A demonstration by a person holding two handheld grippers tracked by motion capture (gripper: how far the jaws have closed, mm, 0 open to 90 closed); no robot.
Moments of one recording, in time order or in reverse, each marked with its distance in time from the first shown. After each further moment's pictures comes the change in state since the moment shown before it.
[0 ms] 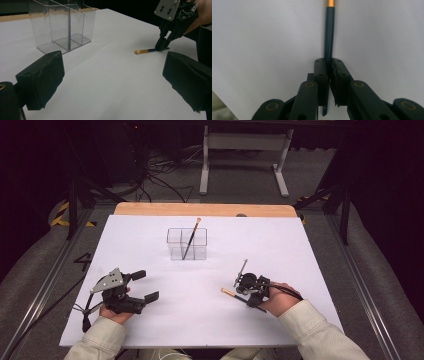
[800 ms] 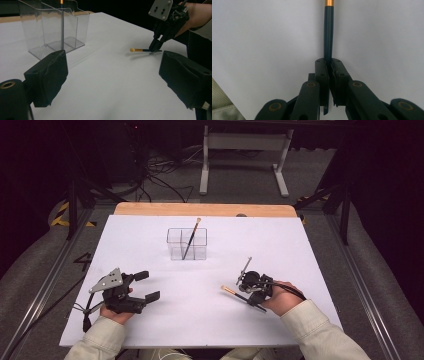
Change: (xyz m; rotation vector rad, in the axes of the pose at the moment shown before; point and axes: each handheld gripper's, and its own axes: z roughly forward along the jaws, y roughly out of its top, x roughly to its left) left arm -0.002 0.001 0.001 -0.020 -0.036 -0.024; right arm -0.003 -0.006 -0.008 -0.053 0.023 0.009
